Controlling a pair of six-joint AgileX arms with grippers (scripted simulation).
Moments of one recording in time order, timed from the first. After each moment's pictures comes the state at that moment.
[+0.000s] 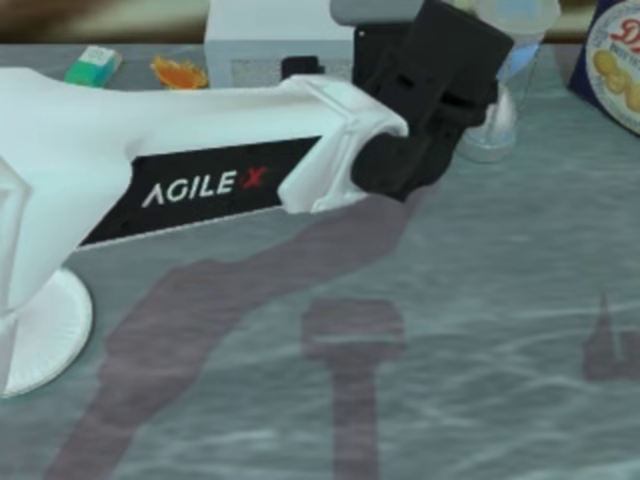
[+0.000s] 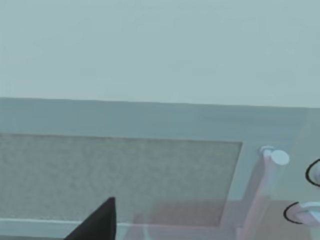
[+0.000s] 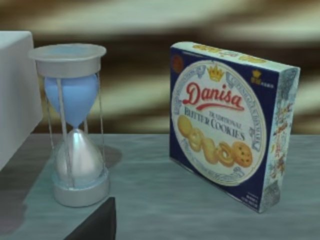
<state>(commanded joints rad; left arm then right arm) -0.85 2.04 1.53 -0.11 -0.75 -0.45 0.00 0.00 0.00 0.00 0.00 0.00</state>
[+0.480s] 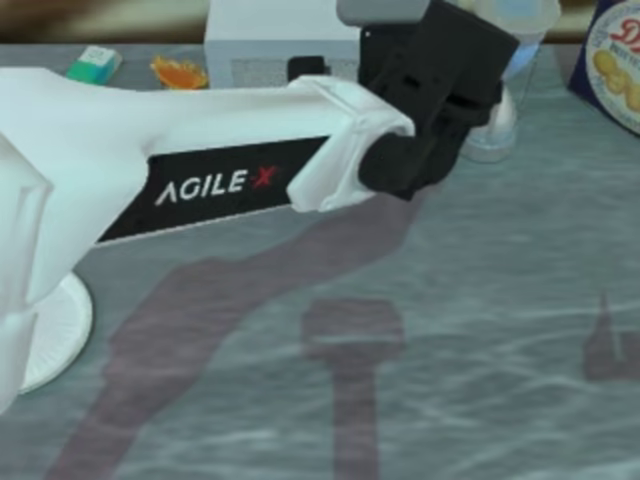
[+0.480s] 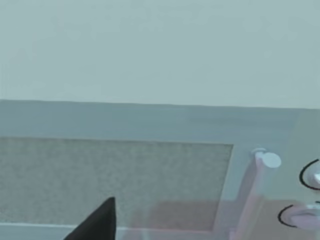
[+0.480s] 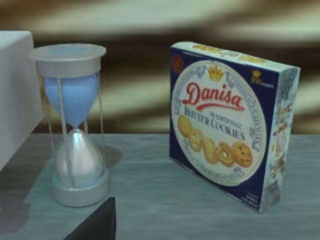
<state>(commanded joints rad) -0.84 2.06 1.55 -0.10 -0.75 -0.44 0.00 0.00 0.00 0.00 0.00 0.00</state>
